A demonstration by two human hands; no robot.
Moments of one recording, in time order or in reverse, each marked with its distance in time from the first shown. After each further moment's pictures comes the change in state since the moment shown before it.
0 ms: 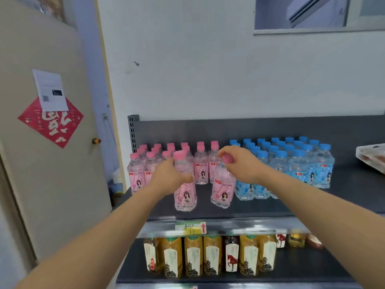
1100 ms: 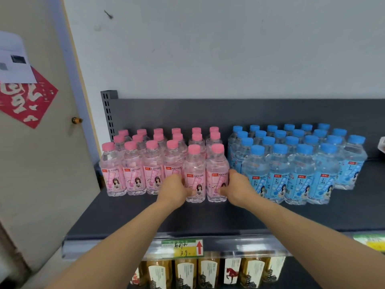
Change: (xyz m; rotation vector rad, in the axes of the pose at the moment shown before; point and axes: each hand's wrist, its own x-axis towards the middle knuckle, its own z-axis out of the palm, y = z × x) left_hand 0.104 -0.072 0.100 0.063 -0.165 -0.079; right_hand 0.074 0.090 0.114 0.050 -0.092 0.423
